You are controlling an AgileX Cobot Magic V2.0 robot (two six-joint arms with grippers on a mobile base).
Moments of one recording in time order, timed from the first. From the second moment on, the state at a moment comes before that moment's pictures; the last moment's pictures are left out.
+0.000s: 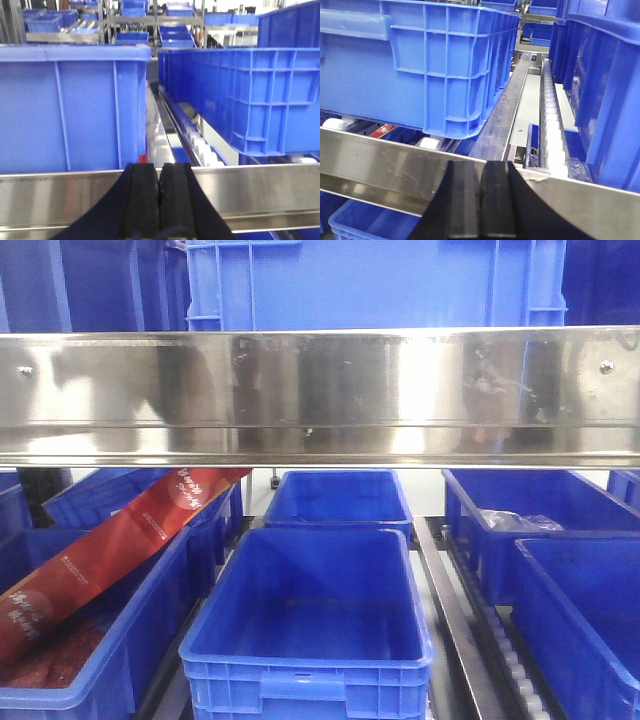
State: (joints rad) left arm -0.07 0.30 -0.34 -0.04 0.12 0.05; right arm 0.21 0.47 -0.39 0.13 0.14 -0.13
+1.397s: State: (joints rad) left arm 0.10 0.01 0.00 -0.04 0.07 0.05; right arm 0.21 0.47 -0.39 0.13 0.14 -0.13
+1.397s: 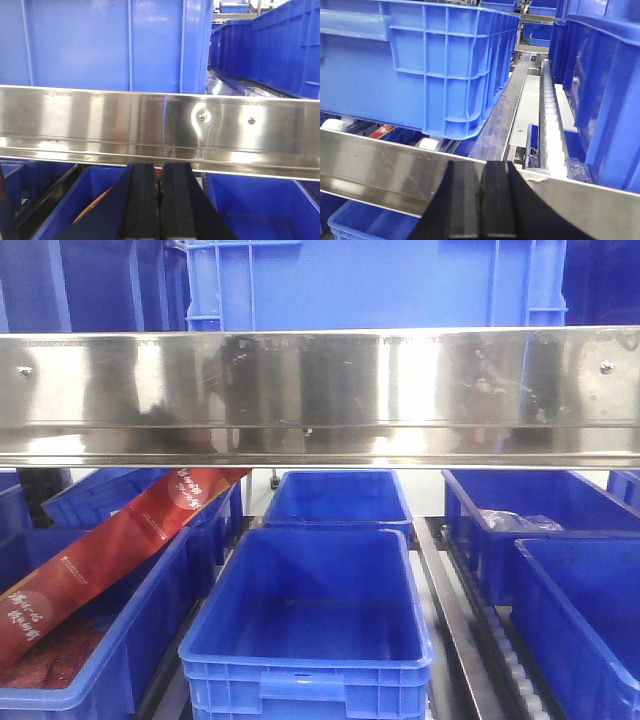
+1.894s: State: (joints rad) left arm 0.10 0.01 0.00 -0.04 0.07 0.05; right arm 0.03 0.31 -0.32 0.12 0.15 -0.13
